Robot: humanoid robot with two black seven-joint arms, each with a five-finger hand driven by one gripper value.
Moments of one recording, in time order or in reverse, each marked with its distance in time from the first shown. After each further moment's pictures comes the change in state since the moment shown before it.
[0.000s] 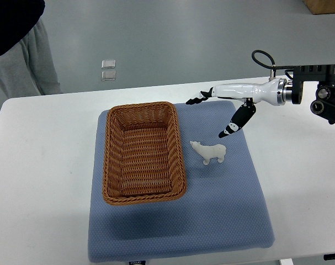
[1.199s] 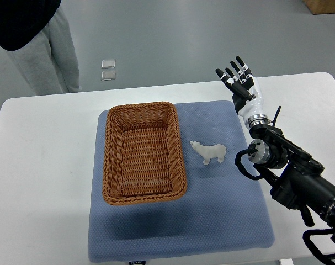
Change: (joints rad) left arm 0.000 0.000 0.000 0.000 0.000 0.000 0.000; right arm -0.449 0.598 0.698 -0.431 1.088 -0.418 0.055
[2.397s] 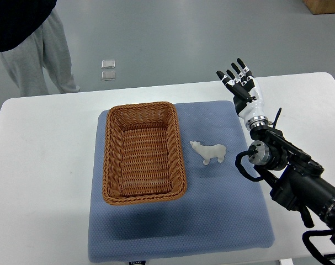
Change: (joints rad) left arm 0.006 0.000 -0.001 0.001 0.000 -0.002 0.000; right arm -0.012 0.021 0.003 -0.015 0.000 0.002 0.006
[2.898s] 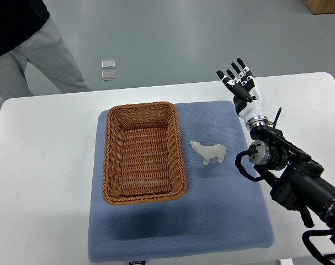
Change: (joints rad) left arm 0.006 0.000 -0.004 -0.010 0.002 -0.011 0.000; right arm 0.001 0.000 0.001 0.000 0.000 0.000 0.000
